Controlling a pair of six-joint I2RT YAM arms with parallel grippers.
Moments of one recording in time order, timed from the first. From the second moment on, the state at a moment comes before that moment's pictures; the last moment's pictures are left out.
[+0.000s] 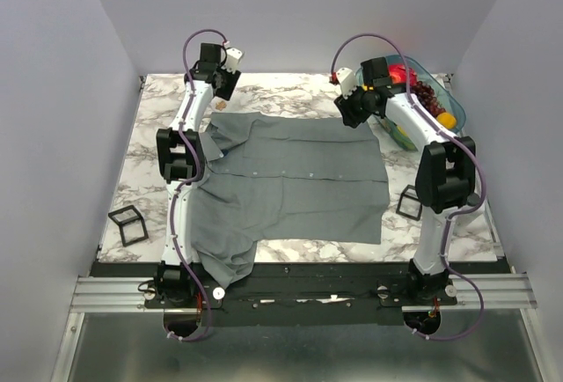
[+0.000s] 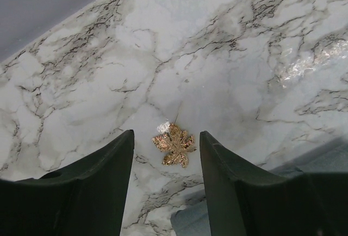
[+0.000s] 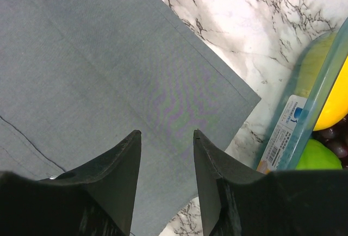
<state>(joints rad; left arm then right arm) -0.09 2.61 2.51 -0.65 0.09 0.36 0.25 2.02 1.74 -0.62 -0.25 -0.55</state>
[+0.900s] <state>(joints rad) -0.11 2.66 2.52 -0.75 0.02 0.68 0.26 2.09 1.87 -0.70 -0.25 -0.53</state>
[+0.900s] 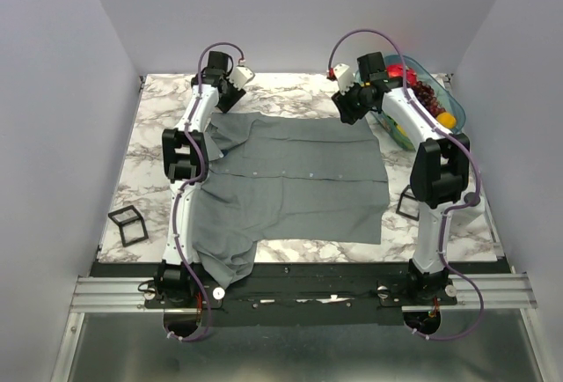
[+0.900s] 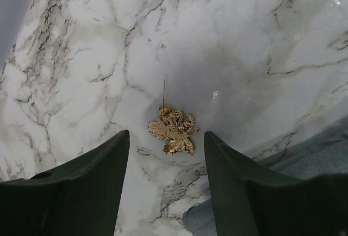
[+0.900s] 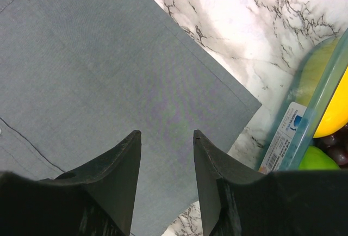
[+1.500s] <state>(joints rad) -0.13 2.66 2.54 -0.91 0.02 0.80 0.26 2.11 1.91 -0.75 -0.25 -0.53</state>
